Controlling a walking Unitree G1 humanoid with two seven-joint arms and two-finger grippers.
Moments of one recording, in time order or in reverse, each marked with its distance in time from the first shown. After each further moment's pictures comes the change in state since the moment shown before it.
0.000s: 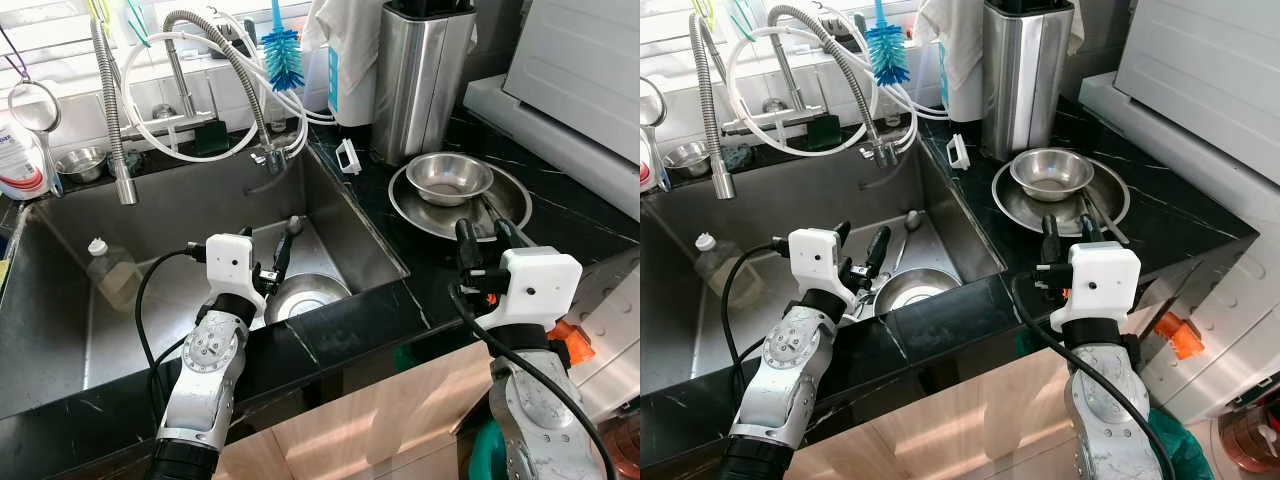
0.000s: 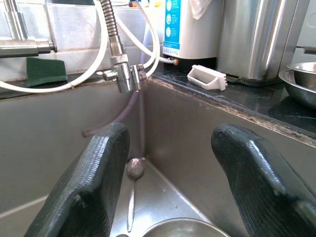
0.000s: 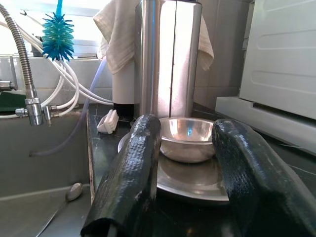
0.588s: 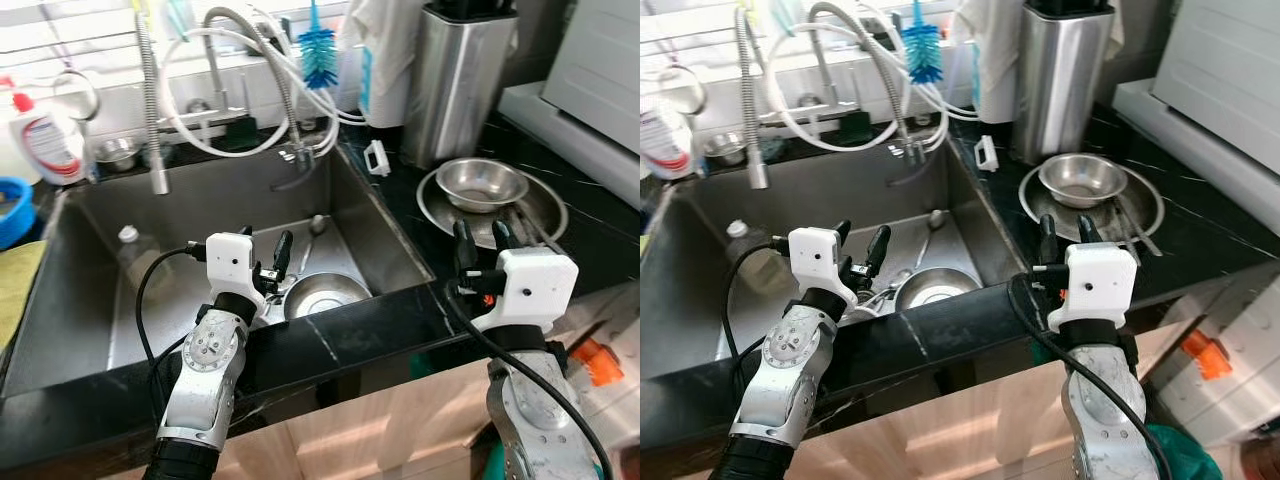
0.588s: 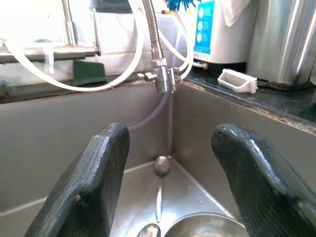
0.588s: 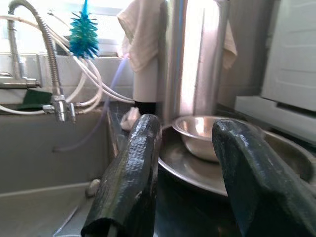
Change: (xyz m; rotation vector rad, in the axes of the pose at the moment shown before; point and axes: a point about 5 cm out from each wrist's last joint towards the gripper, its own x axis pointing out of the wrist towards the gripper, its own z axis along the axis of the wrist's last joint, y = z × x) left arm 0.001 0.000 0.001 -0.001 -0.003 -0.001; right arm -0.007 -0.005 -0.007 -0.012 0.033 -0.057
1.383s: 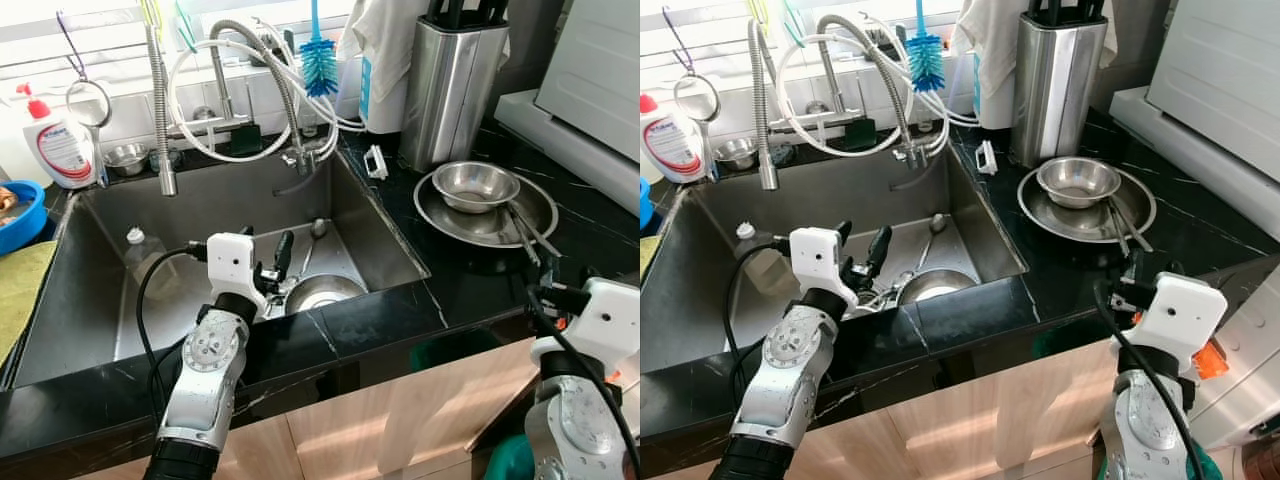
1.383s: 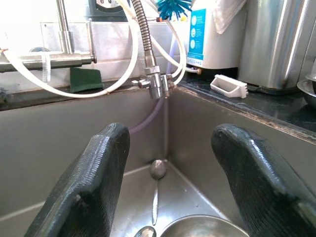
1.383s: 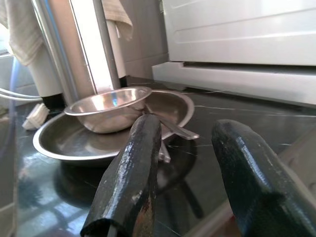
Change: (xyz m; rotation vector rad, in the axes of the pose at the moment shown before) left arm 0.000 -0.001 0.000 0.001 0.001 -0.008; right arm -0.011 -0.045 -0.020 0.151 0.111 -0.313
